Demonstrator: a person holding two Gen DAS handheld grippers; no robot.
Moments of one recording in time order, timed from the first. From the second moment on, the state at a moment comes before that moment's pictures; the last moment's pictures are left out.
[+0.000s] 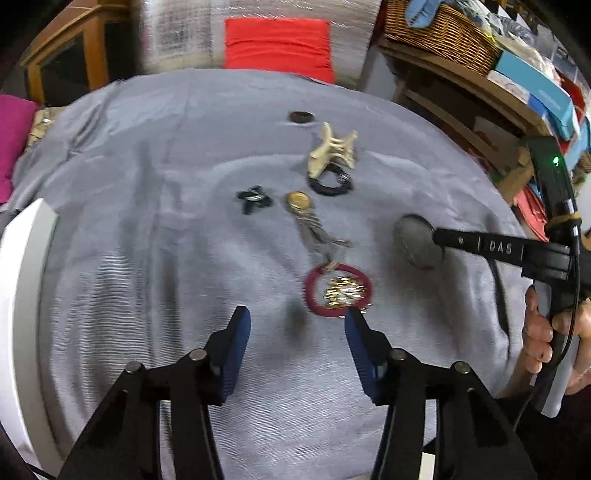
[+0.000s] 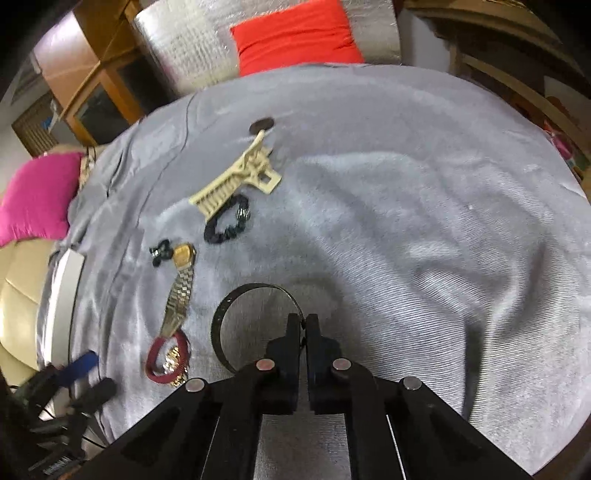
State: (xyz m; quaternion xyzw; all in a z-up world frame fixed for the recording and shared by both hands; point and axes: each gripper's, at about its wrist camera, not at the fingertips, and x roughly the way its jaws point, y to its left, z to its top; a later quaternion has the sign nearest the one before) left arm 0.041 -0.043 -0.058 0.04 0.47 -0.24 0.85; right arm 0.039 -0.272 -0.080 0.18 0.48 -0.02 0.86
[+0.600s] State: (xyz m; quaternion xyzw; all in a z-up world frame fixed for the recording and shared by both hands) left arm 0.074 -0.075 -0.095 0.03 0.53 -0.26 0.81; right arm 0.035 -0.270 -0.068 0.22 0.46 0.00 0.86
